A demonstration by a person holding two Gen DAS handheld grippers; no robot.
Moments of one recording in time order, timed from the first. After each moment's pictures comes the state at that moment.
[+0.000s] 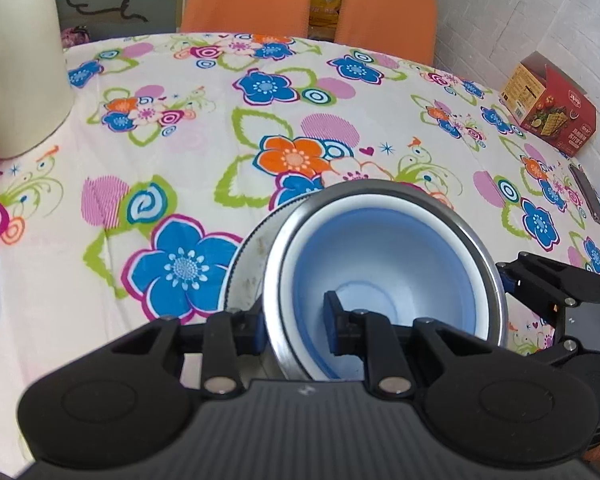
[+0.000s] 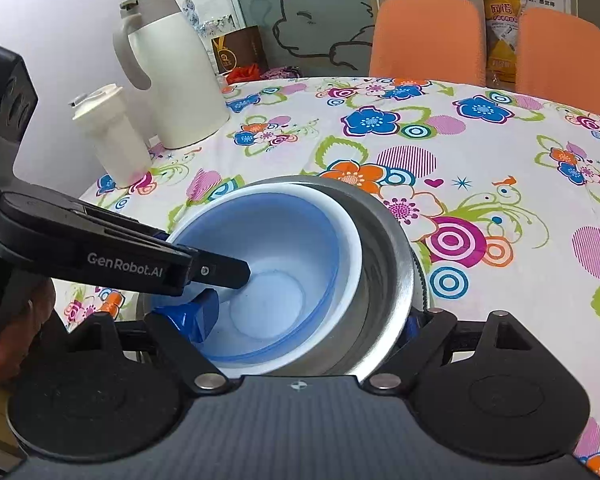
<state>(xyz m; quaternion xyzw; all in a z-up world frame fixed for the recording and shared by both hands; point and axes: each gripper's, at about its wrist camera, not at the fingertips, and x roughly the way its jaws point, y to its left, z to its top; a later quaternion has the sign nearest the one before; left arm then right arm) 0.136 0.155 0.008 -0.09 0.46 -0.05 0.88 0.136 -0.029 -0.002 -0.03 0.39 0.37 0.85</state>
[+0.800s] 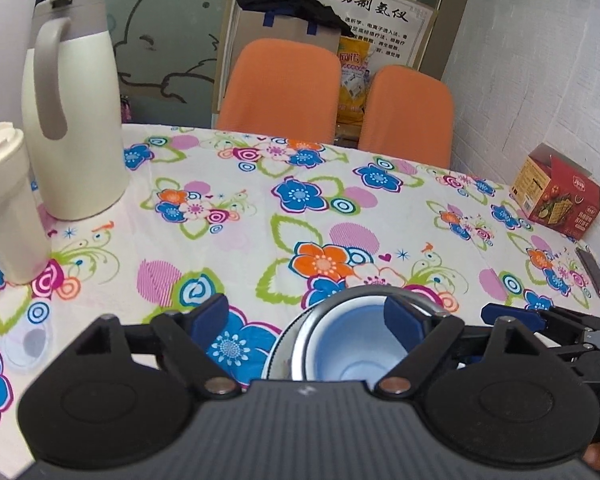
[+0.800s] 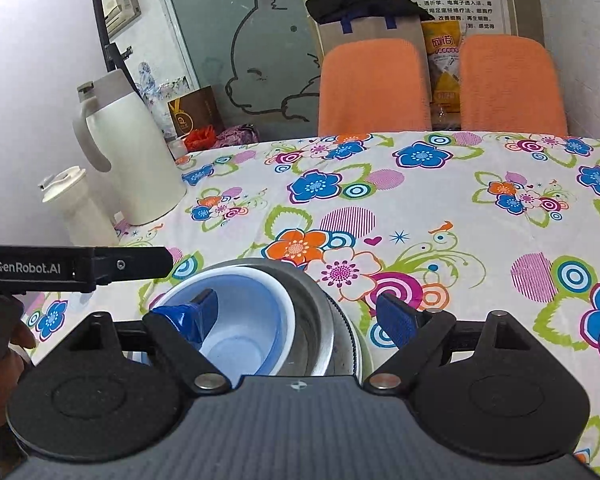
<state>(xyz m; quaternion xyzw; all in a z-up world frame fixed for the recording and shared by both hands) 0.111 0.171 0.052 -0.11 0.33 0.01 0.94 0.145 -0.059 0.026 0.04 0.33 0.30 0.89</state>
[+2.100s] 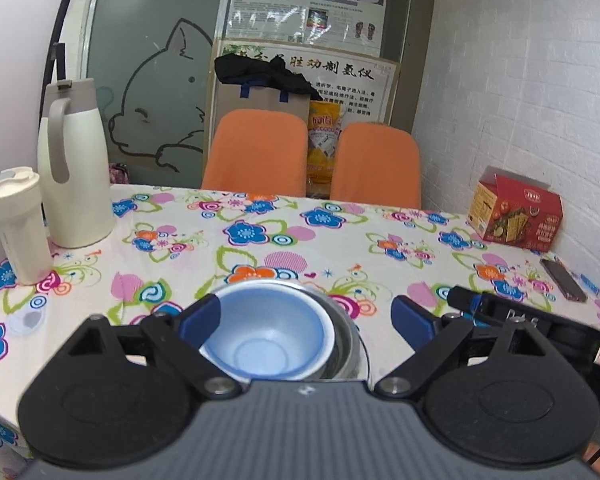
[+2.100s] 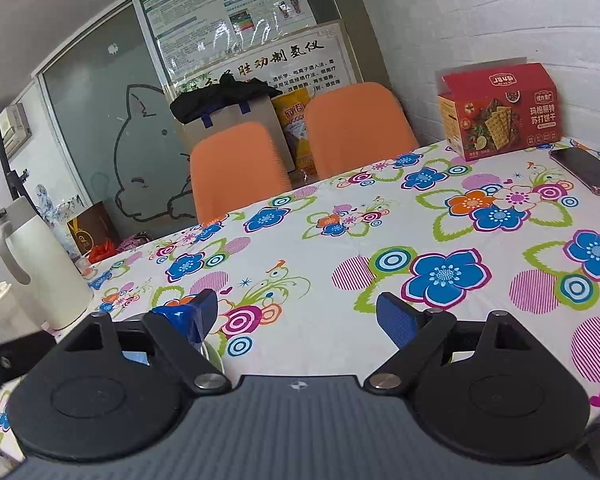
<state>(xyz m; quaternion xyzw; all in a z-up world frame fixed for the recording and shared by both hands) 0.016 0.059 0.064 -0.07 0.23 0.02 0.97 0.081 -0.167 0.021 0.15 0.24 0.11 0.95</state>
